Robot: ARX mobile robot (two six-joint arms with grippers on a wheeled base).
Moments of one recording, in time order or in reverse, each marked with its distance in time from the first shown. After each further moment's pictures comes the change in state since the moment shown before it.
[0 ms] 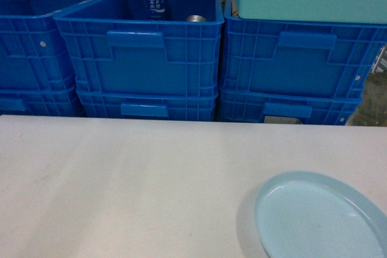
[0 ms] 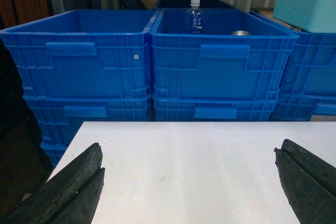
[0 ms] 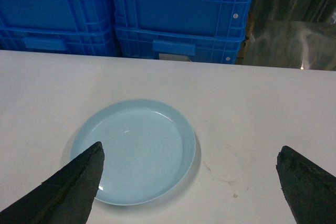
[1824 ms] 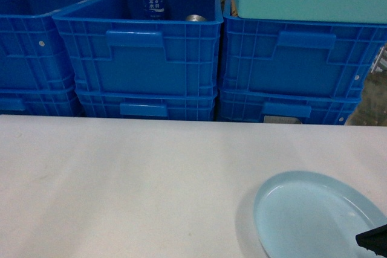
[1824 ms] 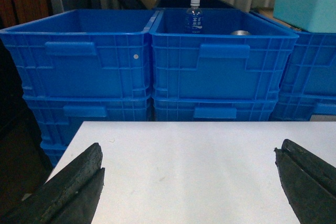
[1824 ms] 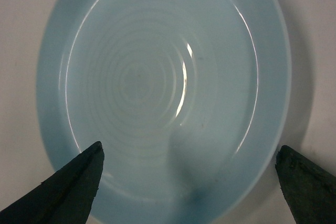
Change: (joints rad) left arm 0.000 0.000 0.000 0.000 0.000 0.000; right arm -0.246 1.749 0.631 0.163 -0.572 -0.158
